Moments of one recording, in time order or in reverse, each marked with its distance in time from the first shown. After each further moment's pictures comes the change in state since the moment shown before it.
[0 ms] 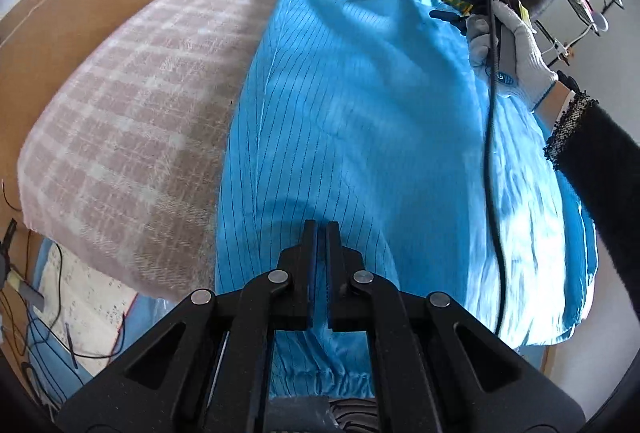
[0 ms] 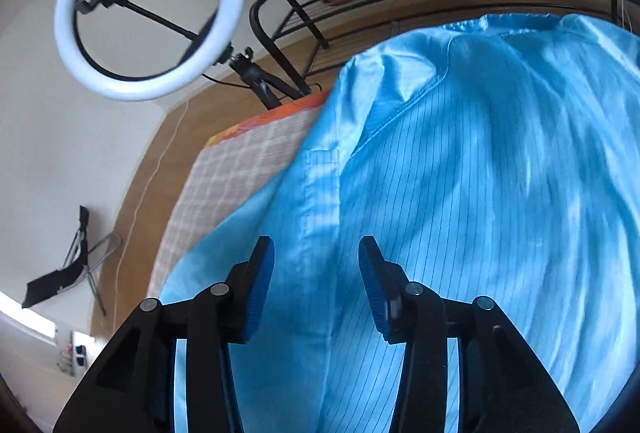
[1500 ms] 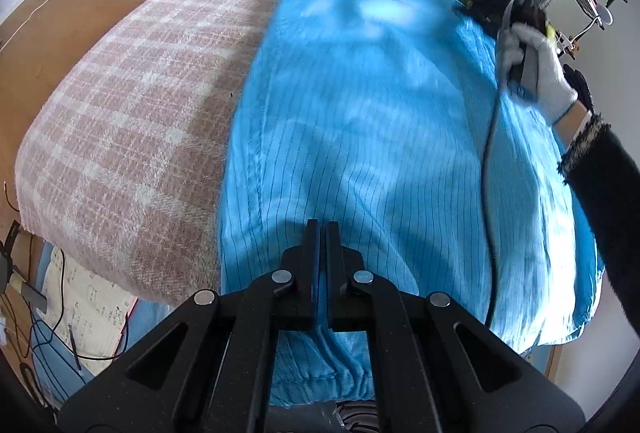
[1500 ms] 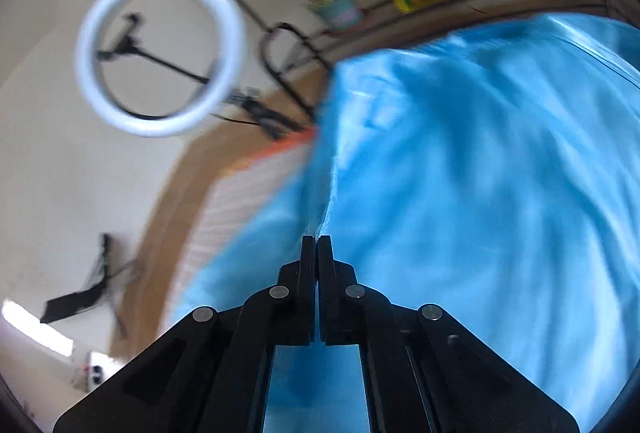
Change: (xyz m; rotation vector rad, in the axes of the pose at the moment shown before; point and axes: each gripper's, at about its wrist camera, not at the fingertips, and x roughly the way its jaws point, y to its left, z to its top) left arm 0.007 0.000 -0.002 0.015 0.001 0.019; right arm -0.034 -0.046 -0.018 0.056 -0.093 -0.041
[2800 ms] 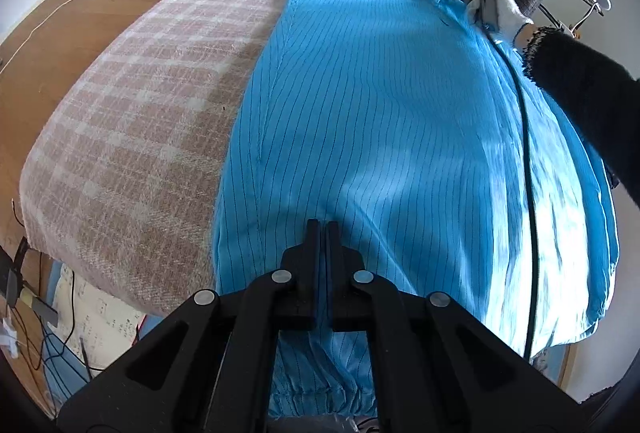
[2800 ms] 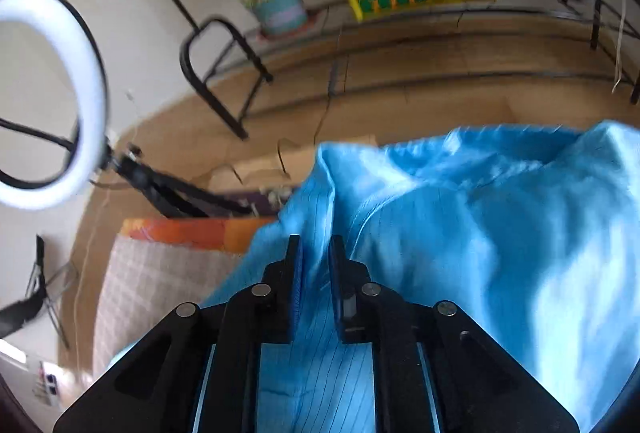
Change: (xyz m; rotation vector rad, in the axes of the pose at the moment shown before) left arm 0.001 -0.010 -0.001 0.049 -0.020 0.040; right arm 0.058 -0.008 0.132 -0.021 -0.050 -0.082
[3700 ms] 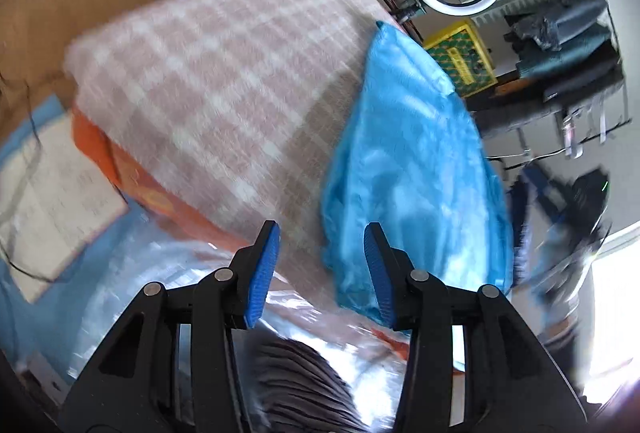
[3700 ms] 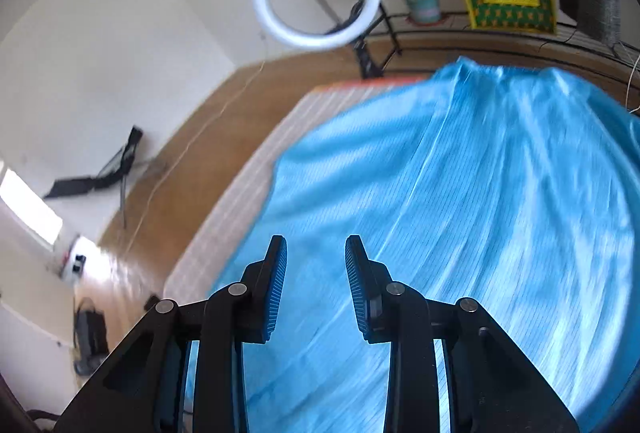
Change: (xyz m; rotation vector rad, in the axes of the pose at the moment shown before) left arm -0.065 0.117 -0.042 -0.475 -0.038 -0.345; right arm -0.272 0.094 -0.267 -0.368 0.160 0.268
